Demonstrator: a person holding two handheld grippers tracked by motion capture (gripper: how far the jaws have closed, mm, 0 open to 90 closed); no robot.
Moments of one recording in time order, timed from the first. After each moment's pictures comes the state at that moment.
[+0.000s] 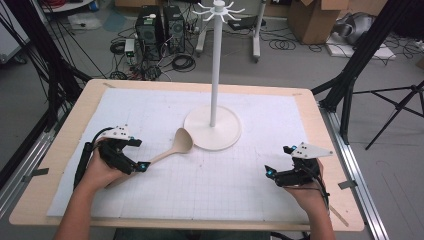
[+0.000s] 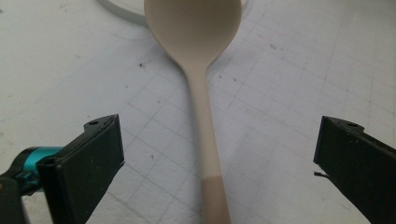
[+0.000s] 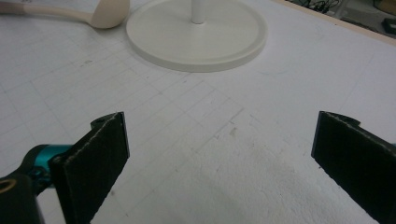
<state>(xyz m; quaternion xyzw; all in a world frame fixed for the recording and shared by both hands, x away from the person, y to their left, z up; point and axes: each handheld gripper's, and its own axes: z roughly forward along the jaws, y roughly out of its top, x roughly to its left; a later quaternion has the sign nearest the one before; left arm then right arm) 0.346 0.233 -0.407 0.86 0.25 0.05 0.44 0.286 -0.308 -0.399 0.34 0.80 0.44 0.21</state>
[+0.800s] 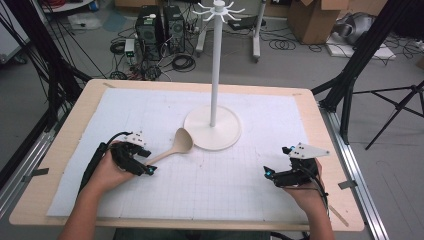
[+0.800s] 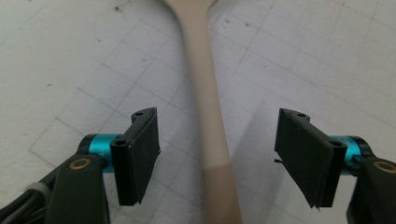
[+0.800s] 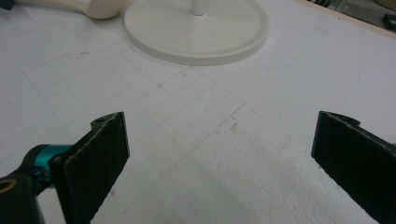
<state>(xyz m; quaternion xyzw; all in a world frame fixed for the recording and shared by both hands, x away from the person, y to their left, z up) 0.352 0.209 -0.426 0.91 0.24 0.04 0.33 0.287 -0.305 -0.401 0.34 0.81 0.43 0.21</state>
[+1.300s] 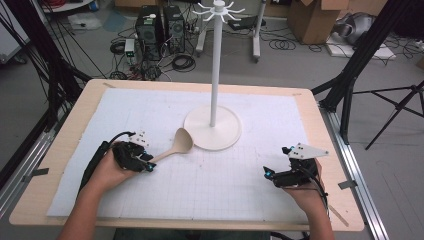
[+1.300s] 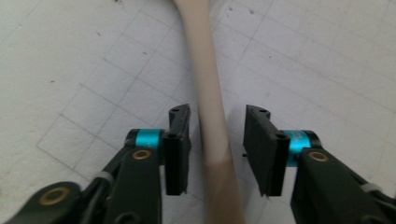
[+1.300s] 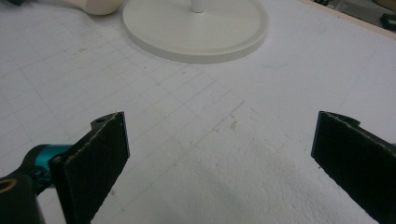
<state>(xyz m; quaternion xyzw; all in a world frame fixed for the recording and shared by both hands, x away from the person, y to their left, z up) 0.352 0.201 -0.421 0.93 0.23 0.05 0.29 0.287 -0.304 -0.402 0.34 0.81 0.42 0.21</state>
